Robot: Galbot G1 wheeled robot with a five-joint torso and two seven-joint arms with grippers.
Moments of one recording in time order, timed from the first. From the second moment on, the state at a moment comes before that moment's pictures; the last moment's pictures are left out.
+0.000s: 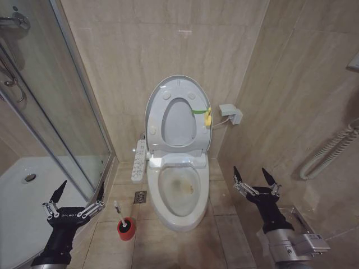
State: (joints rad) left arm 1.92 -1.41 -0.80 -2.50 -0.14 -0.12 0.00; right arm -1.73 1.36 0.64 2.44 0.35 0.00 0.13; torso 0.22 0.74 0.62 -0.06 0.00
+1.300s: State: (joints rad) left arm 1.74 -1.35 -0.66 -2.19 -0.20 0.05 0.05; right arm -1.65 1.32 0.63 2.39 0.41 -0.02 0.17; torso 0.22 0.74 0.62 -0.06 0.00
